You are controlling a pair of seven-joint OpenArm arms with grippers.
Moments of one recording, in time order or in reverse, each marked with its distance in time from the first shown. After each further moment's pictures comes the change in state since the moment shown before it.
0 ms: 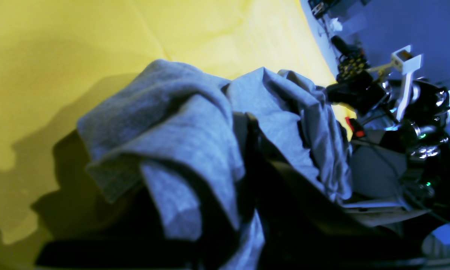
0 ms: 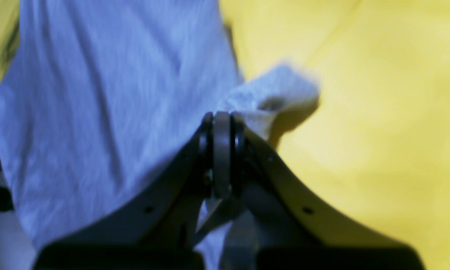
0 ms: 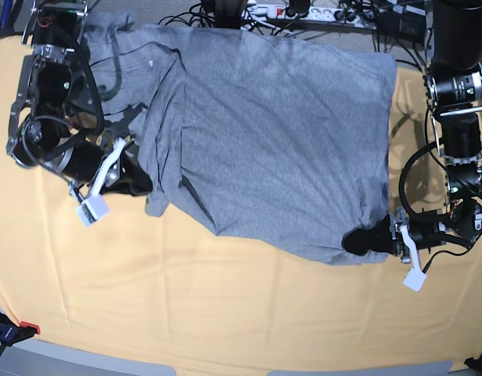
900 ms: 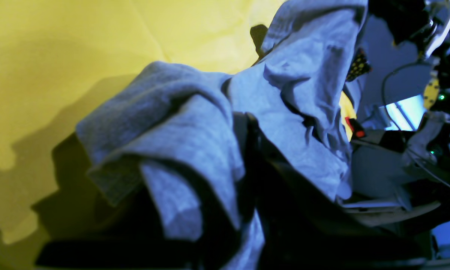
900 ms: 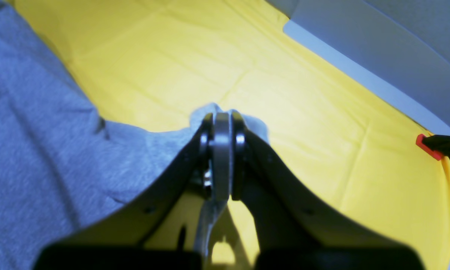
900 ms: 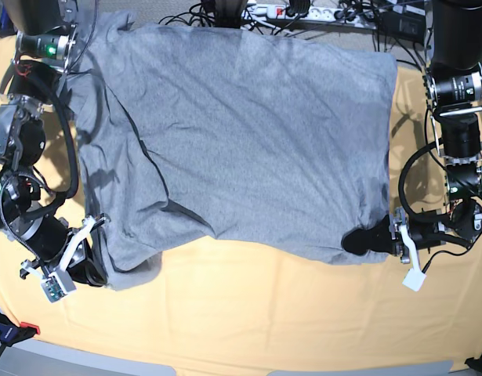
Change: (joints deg) left arm 0.0 0.0 0.0 0.0 0.0 0.0 0.0; right arm 15.9 4.4 -0.7 -1.1 -19.8 -1.0 11.0
